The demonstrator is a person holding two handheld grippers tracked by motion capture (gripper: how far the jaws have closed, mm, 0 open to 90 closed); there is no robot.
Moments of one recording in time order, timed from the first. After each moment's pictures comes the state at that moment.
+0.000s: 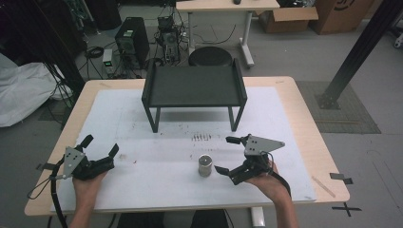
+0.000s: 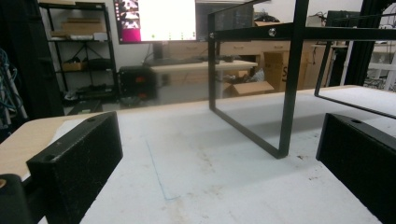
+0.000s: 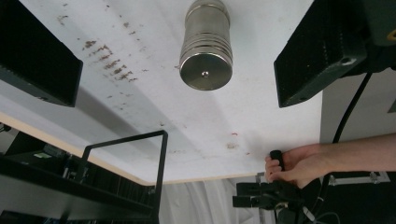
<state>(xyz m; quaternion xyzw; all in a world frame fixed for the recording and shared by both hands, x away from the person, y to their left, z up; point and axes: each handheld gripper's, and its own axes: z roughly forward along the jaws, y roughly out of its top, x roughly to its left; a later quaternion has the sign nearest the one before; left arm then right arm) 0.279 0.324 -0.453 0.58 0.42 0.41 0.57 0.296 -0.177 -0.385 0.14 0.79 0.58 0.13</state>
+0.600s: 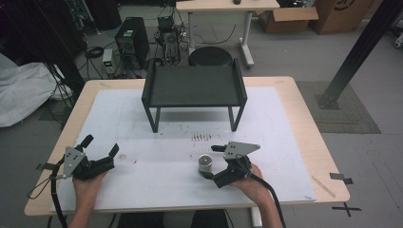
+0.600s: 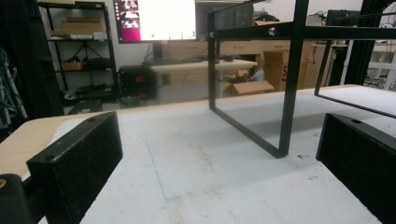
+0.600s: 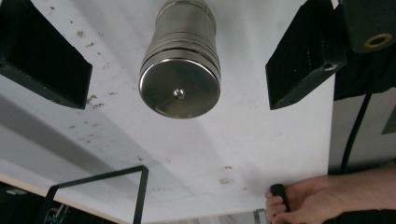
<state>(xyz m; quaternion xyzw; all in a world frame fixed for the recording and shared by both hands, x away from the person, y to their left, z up) 0.279 0.324 -0.453 0.58 0.42 0.41 0.57 0.302 -0.138 -0.417 0.16 0.83 0.53 0.10</state>
